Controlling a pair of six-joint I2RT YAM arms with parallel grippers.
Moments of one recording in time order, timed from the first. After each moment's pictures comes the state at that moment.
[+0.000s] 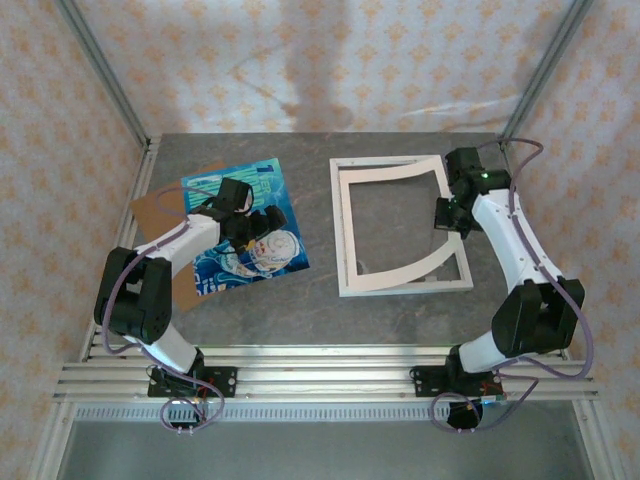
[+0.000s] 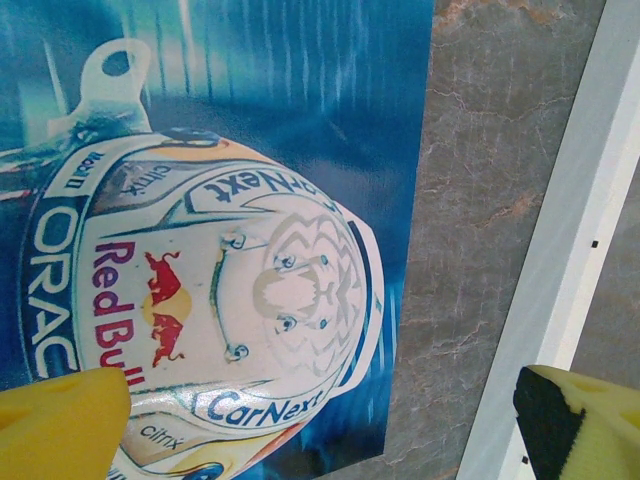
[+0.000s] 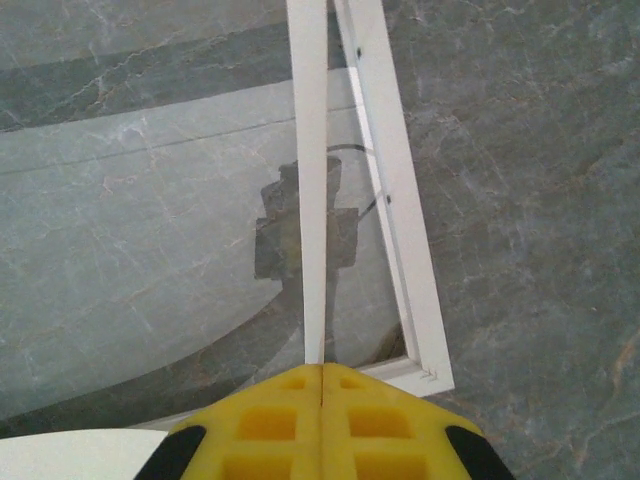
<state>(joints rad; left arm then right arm) -0.21 1.61 1.01 -0.44 0.26 -0.78 0.09 1.48 1.37 -1.15 0.15 0.22</state>
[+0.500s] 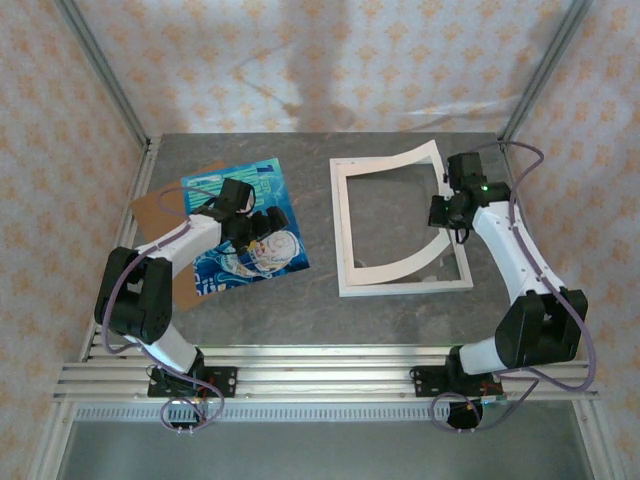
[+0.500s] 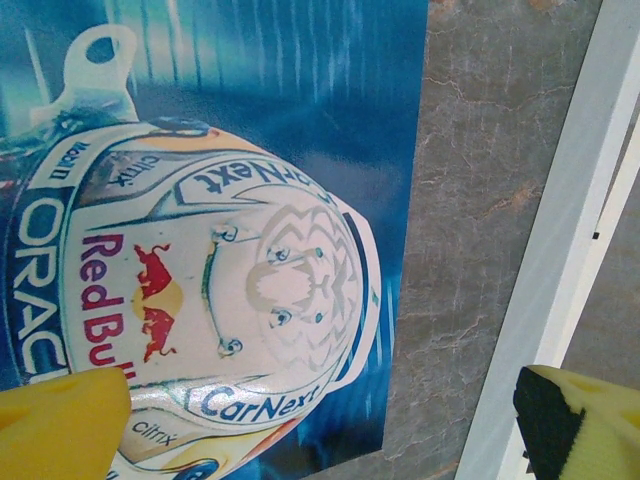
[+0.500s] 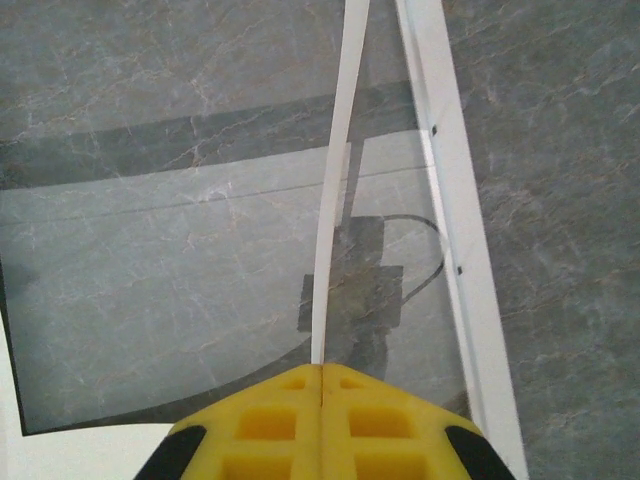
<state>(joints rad) -0.22 1.61 1.02 -0.44 0.26 -0.78 0.09 1.42 1.25 -0.95 0.05 0.22</state>
